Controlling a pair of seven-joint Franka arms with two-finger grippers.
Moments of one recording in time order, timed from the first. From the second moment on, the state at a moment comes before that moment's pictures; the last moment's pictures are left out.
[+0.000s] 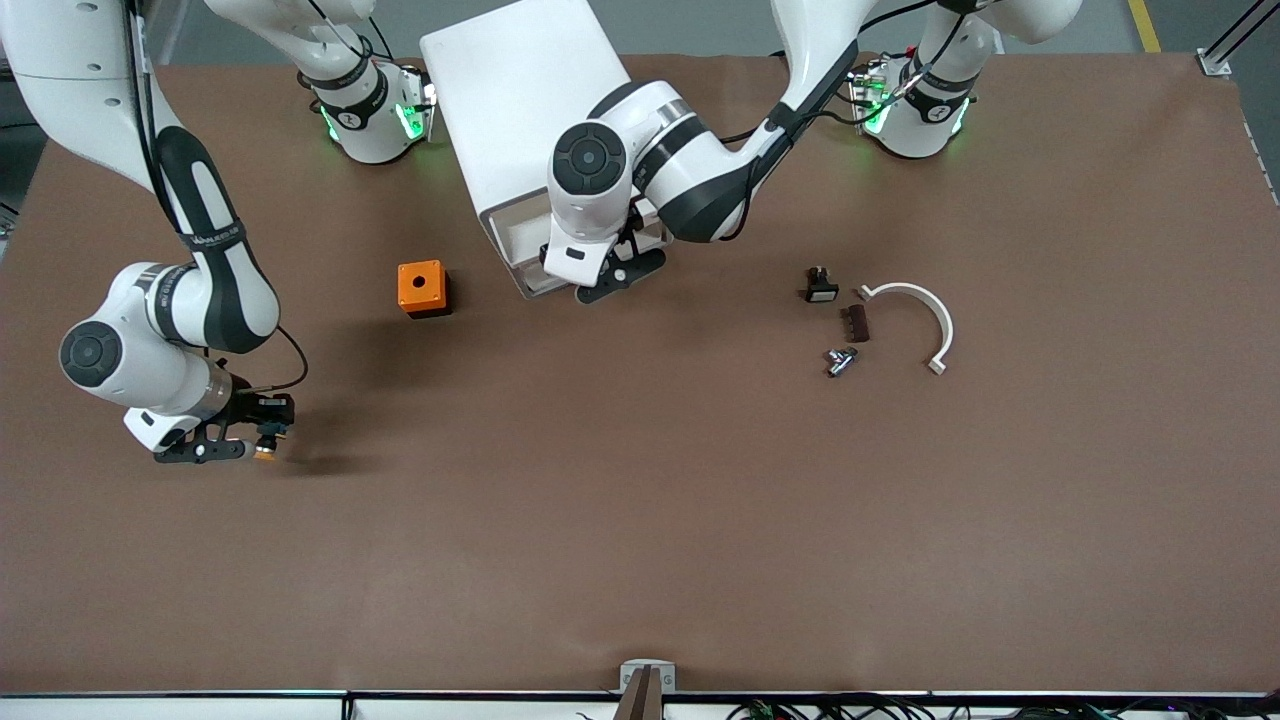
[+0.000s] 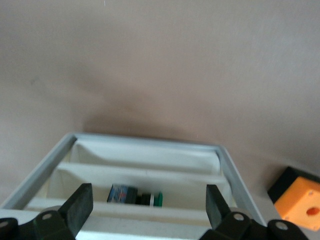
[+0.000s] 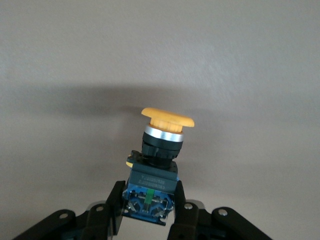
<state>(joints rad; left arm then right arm) -0.85 0.65 -0.12 -1.31 -0.24 1.86 -1.36 -0.02 0.48 -0.09 -1.97 0.04 2.43 -0.21</state>
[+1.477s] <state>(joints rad) -0.82 0.65 -0.11 -1.36 -0.54 1.87 -1.36 0.00 0.55 -0.09 -1.86 0.04 2.37 -0.21</state>
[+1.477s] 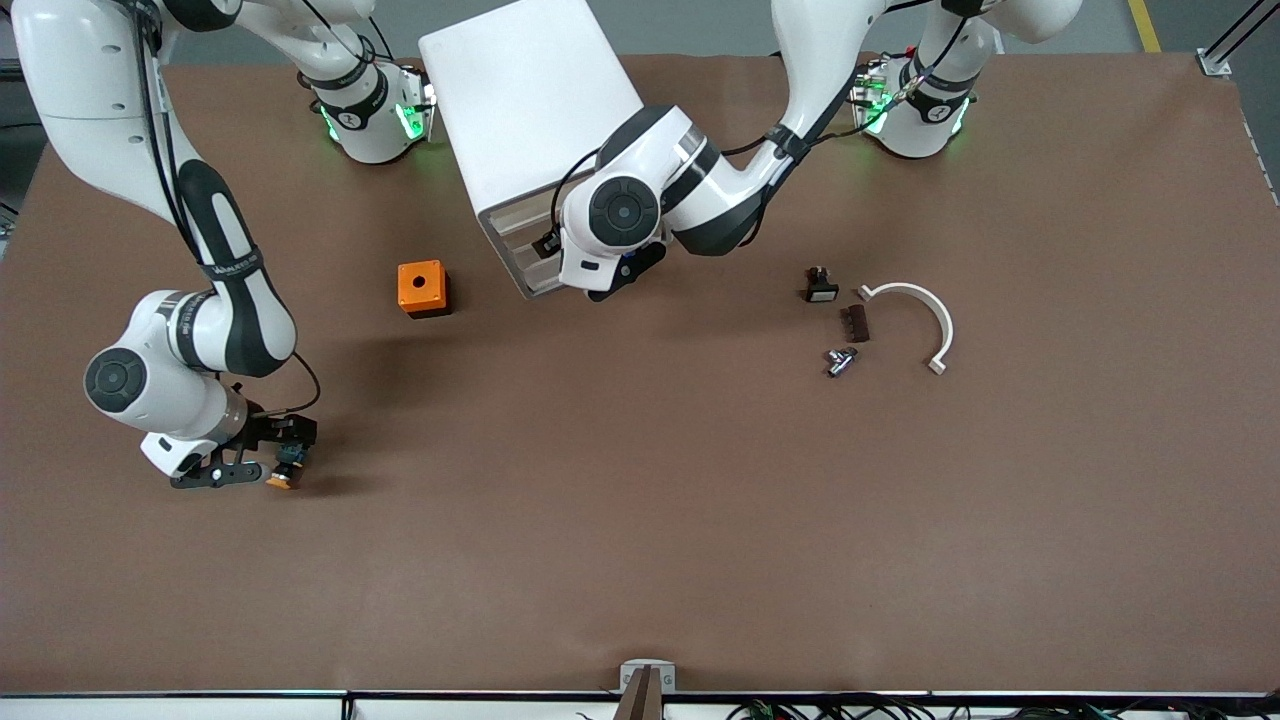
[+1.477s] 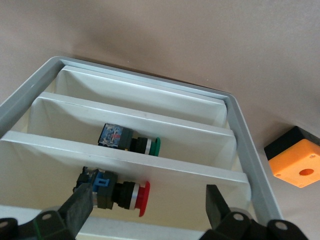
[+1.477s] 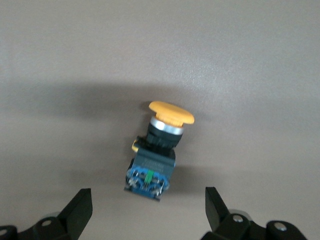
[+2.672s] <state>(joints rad) -0.30 0.37 -0.10 -1.31 -0.26 1.71 -0.89 0.04 0.05 -0.07 -1.66 0.04 1.50 0.08</state>
